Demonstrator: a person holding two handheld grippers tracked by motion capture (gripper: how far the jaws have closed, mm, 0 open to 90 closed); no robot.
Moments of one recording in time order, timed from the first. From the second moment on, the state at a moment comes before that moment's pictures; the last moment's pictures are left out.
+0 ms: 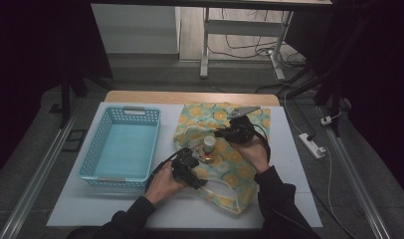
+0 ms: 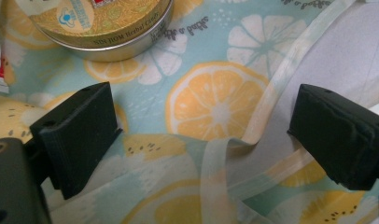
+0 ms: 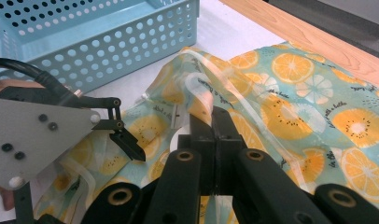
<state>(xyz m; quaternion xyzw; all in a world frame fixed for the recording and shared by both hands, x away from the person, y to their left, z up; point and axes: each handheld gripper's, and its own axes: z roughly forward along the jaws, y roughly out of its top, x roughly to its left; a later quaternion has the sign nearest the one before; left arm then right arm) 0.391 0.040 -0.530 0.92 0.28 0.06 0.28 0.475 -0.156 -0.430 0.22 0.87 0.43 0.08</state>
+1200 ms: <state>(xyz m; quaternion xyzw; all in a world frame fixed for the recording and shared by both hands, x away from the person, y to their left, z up) 0.388 0.038 -0.517 0.90 0.33 0.03 0.28 0.476 -0.157 -0.430 0.21 0.87 0.43 0.08</state>
